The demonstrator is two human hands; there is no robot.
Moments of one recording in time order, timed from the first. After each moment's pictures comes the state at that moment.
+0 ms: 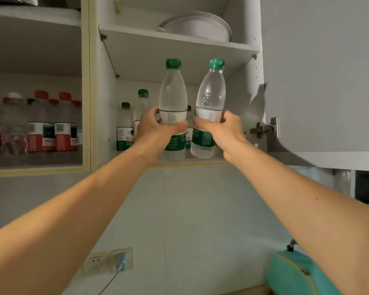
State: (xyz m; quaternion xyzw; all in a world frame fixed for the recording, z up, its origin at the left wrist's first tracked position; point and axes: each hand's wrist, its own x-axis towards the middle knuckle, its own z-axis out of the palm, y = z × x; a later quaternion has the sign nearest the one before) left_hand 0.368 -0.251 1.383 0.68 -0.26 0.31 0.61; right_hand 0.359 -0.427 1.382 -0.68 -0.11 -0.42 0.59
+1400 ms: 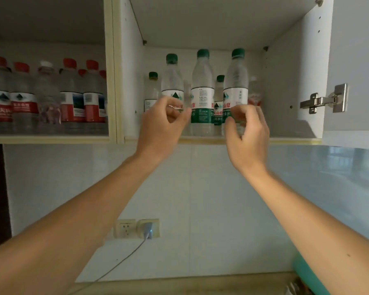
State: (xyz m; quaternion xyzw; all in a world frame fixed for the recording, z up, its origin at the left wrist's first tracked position) left_hand 0.387 -0.214 1.333 0.71 -0.24 0.48 0.46; right_hand 0.395 -0.397 1.306 -0.64 -0.19 -0.64 0.38
